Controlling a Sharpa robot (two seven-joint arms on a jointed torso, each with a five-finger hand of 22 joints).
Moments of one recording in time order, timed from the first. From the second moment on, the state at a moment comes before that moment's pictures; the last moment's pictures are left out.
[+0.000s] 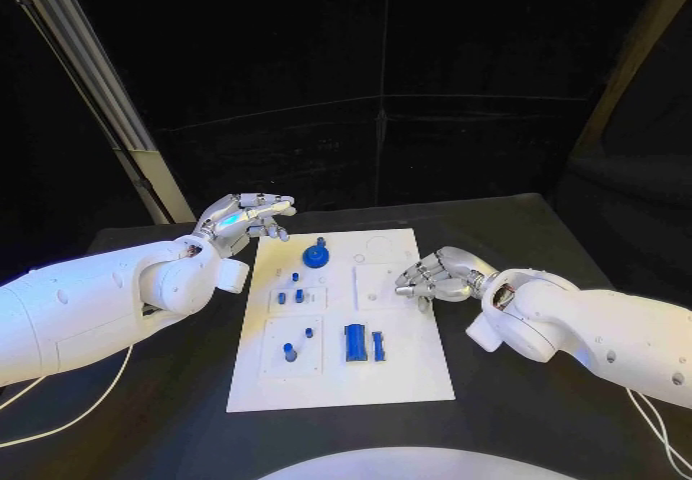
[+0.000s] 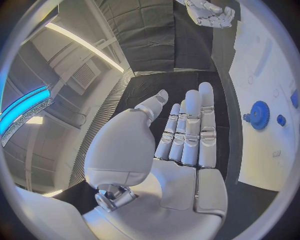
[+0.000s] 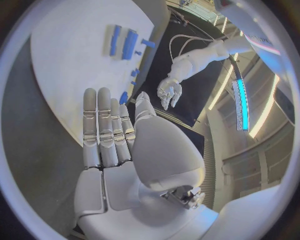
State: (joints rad) left arm 1.23 -0.79 -0.21 1.31 0.11 -0.07 0.46; left_hand 1.24 -0.09 0.35 -0.07 0.06 0.97 0.19 0.19 0.07 1.00 0.12 0.35 0.07 1.10 0.04 0.90 0.39 0.17 1.12 0.14 0.49 0.60; right arm 0.93 -0.91 0.08 1.57 -0.75 -0.27 0.03; right_hand 1.46 0.07 -0.20 0.17 0.09 0.93 0.18 0.08 0.34 0.99 0.11 0.32 0.66 1.14 0.05 0.41 0.55 0.17 0.95 0.14 0.64 0.55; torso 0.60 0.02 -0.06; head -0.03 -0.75
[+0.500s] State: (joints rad) left arm 1.18 -0.69 -0.21 1.15 0.19 -0.07 0.51; left_hand 1.27 -0.05 0.26 -0.05 0.06 0.95 0.19 0.14 0.07 1.01 0.16 0.18 0.06 0.96 0.13 0.28 0.13 0.17 0.84 0.26 0.13 0.30; right arm 0.97 -0.69 0.09 1.20 -0.29 -0.25 0.34; right_hand 1.43 0.13 -0.20 -0.02 0.08 0.90 0.19 0.07 0.15 1.02 0.17 0.08 0.14 1.06 0.14 0.07 0.13 0.17 0.93 0.25 0.18 0.20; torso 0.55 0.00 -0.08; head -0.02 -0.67
